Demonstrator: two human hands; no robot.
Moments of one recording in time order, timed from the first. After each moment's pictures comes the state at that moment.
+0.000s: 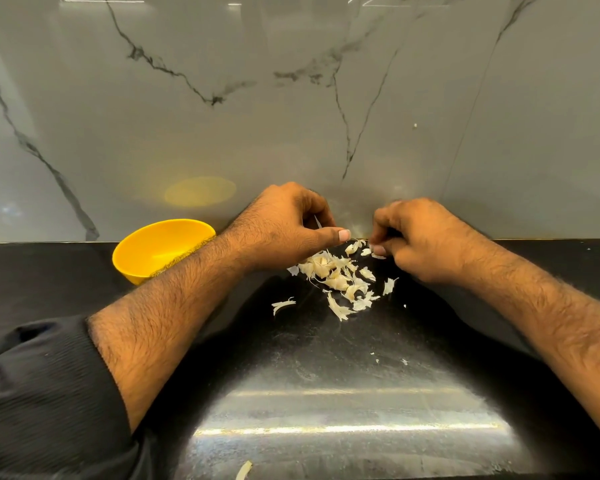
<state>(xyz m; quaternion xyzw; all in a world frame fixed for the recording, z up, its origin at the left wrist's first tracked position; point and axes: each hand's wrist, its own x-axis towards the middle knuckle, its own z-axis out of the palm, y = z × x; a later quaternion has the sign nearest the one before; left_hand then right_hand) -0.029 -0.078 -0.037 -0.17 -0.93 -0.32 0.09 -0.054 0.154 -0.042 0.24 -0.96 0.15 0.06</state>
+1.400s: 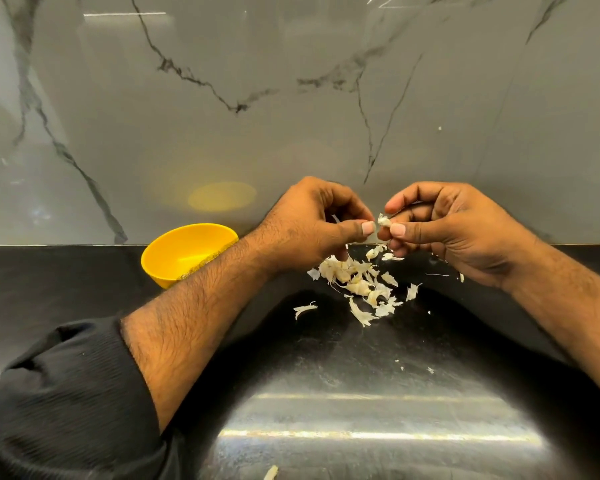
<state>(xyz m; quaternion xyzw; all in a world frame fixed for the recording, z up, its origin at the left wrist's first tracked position) -0.023 -0.078 -0.033 -0.21 -0.86 -0.46 0.07 -0.056 0.160 -0.041 0.22 -0.71 0.66 -0.11</state>
